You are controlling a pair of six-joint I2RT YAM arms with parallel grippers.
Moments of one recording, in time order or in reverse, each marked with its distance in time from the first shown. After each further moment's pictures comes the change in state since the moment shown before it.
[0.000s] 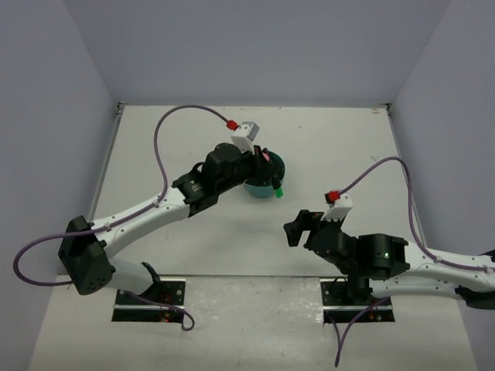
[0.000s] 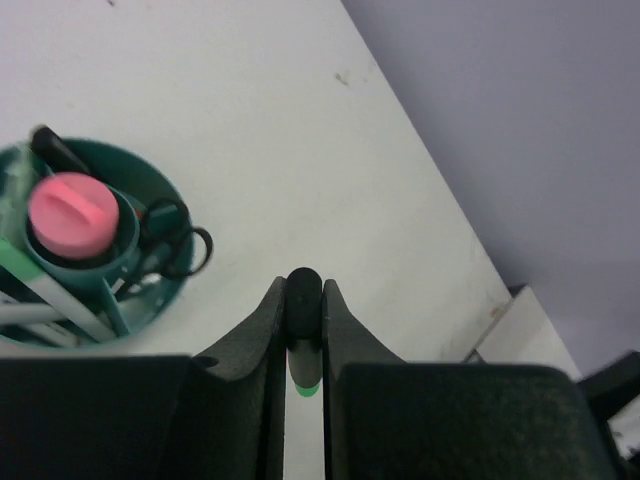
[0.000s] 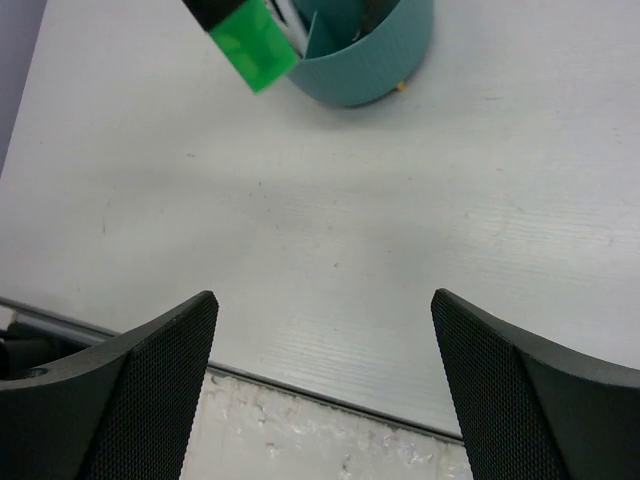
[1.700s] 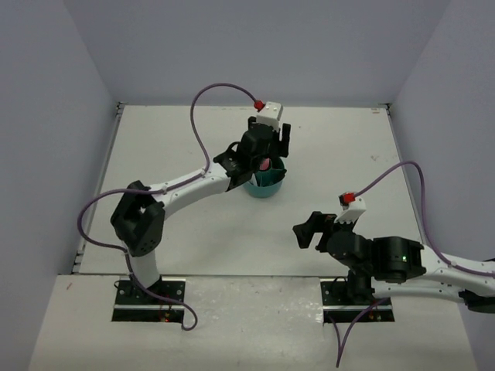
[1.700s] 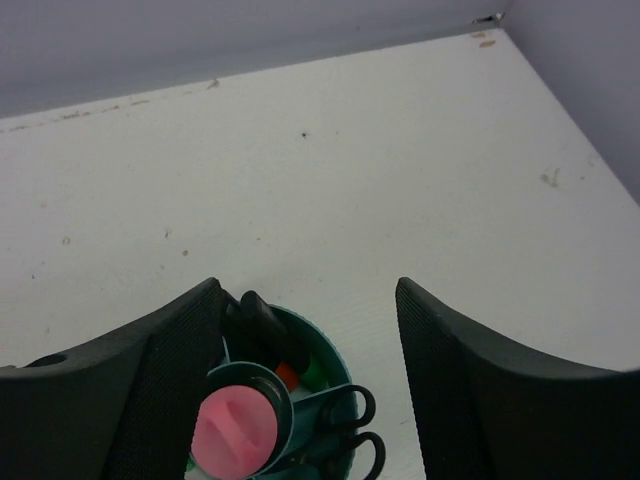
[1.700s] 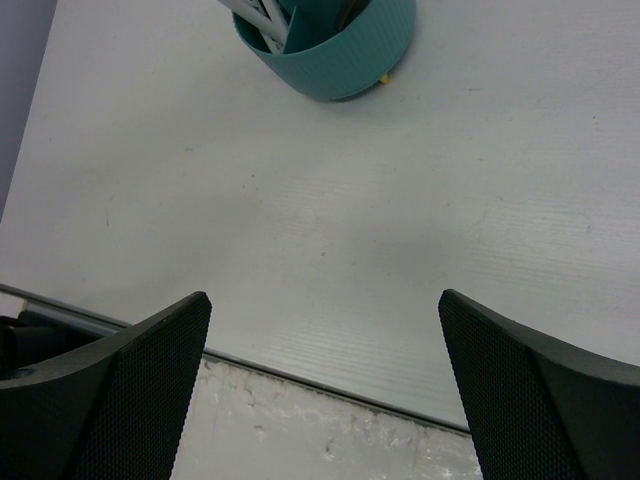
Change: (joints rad) left arm 0.029 0.436 0.310 0.137 -0.354 0.341; right arm 0.000 -0.127 -0.025 -0.082 -0.015 0.010
